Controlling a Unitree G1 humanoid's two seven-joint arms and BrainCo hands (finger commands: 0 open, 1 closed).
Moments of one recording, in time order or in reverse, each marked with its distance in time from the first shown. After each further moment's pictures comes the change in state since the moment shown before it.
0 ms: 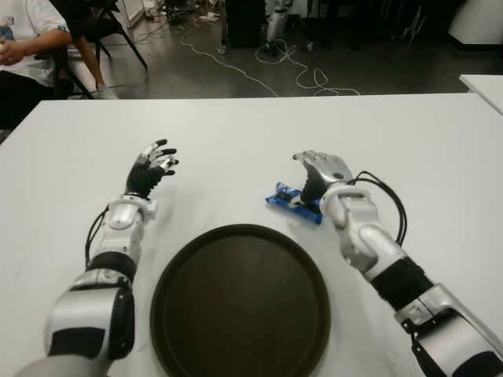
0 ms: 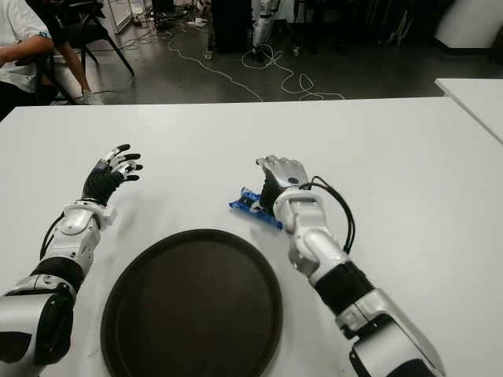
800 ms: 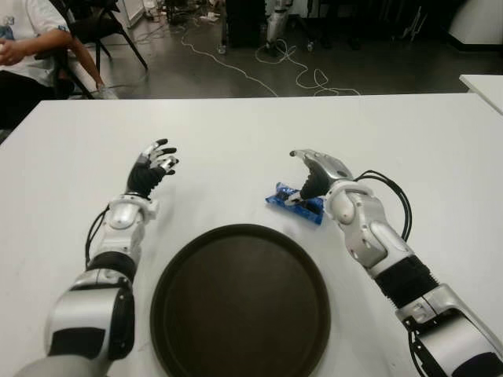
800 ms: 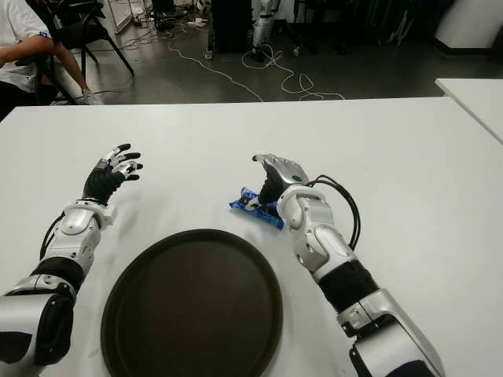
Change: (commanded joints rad) left arm 0.001 0.007 -0.012 -0.004 0.009 -0.004 0.004; right arm -0.004 0.018 -0.029 0.037 0.060 0.020 -0.045
